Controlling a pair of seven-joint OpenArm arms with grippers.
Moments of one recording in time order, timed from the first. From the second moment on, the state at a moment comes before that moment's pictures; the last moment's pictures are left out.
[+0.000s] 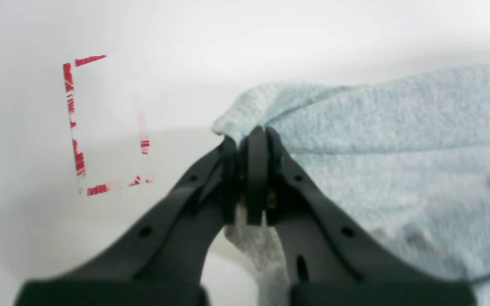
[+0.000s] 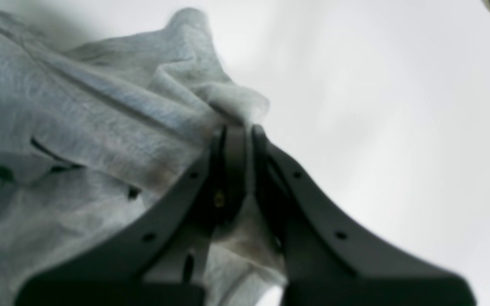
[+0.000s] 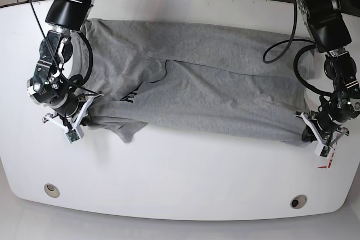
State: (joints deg) left arm -18.6 -21.0 -19.7 75.7 -11.5 -40.4 46.9; right arm 9.2 14.1 19.4 93.1 11.1 40.2 -58.0
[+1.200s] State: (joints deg) left arm 3.4 -21.7 -28.2 93.3 -11.7 -42.4 54.3; right arm -15.7 6.4 21.9 113.4 11.3 40.2 -61.9
